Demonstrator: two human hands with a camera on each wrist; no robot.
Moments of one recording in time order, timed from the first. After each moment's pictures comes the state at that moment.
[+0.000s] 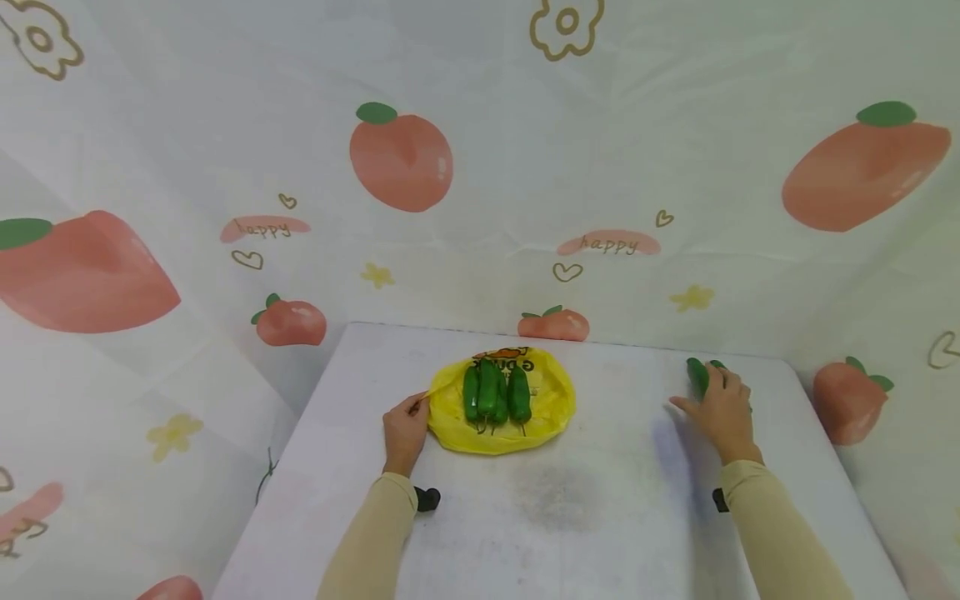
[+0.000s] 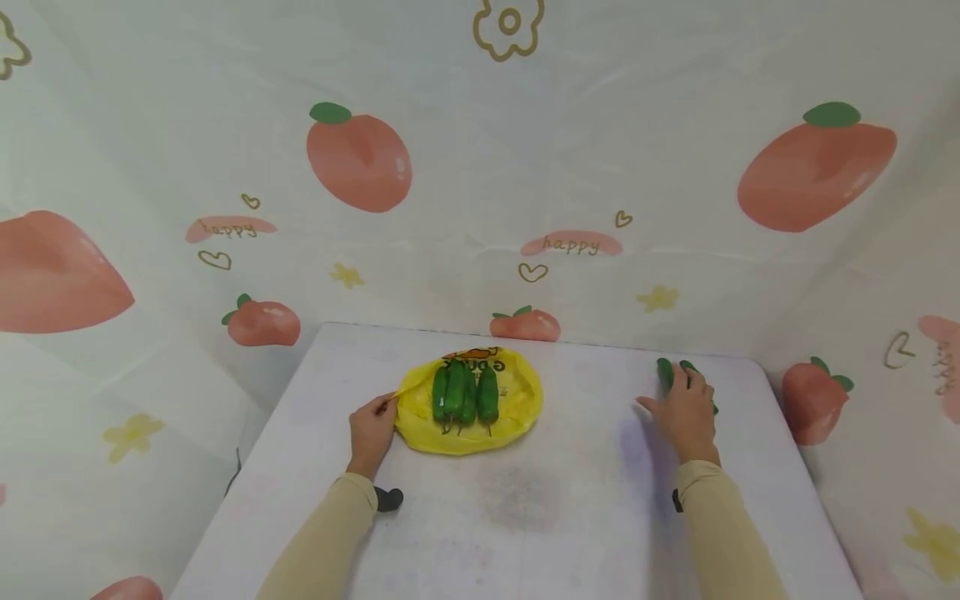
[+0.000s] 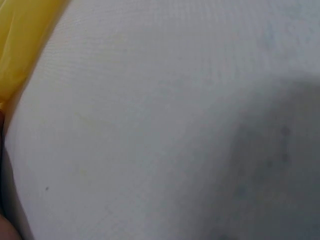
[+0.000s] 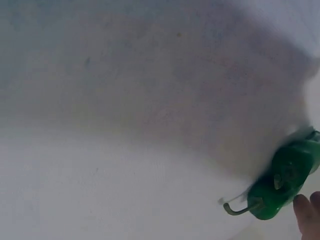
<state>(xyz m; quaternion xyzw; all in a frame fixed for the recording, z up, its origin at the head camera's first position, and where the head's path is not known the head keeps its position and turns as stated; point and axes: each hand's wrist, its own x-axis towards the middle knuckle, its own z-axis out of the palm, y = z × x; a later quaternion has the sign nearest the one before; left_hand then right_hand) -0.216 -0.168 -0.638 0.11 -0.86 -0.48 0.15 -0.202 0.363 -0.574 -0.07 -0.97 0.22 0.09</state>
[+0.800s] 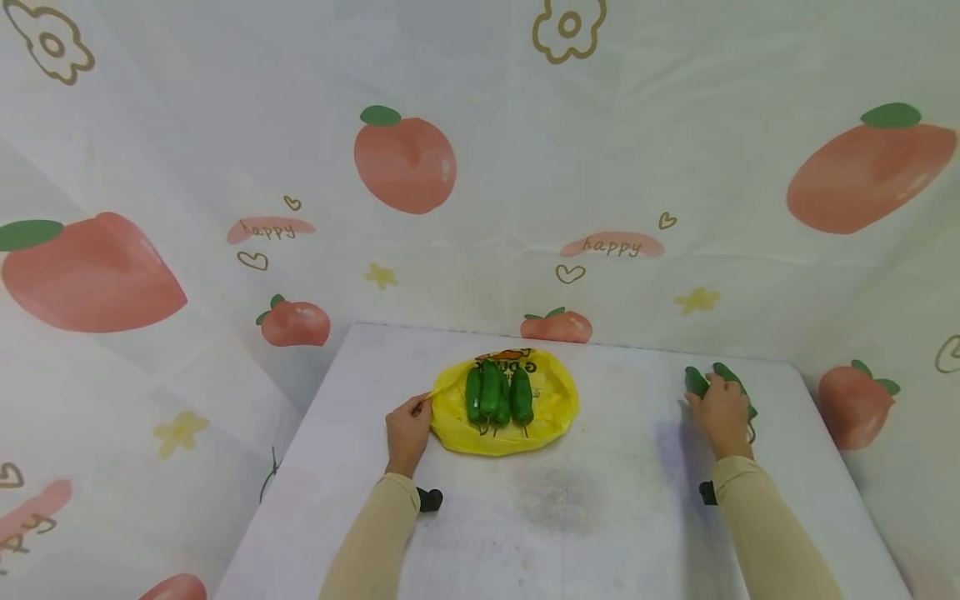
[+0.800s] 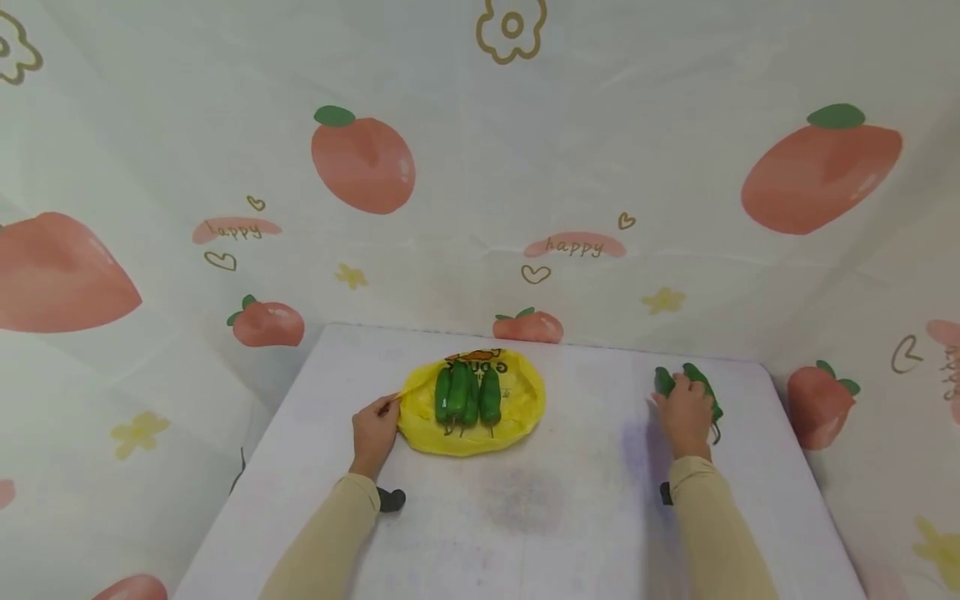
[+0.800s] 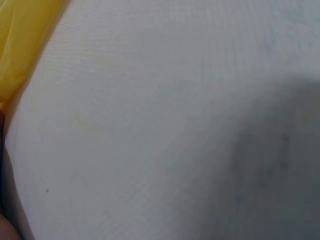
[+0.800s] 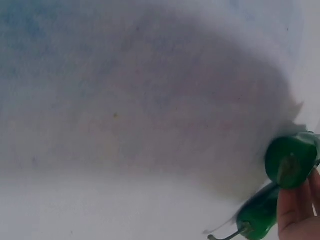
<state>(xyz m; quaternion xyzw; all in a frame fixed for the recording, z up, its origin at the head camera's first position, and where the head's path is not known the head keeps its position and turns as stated) -0.215 -0.167 -0.636 0.11 -0.86 -0.48 0.15 -0.213 0.358 -0.576 -0.14 -0.96 0.25 0.04</state>
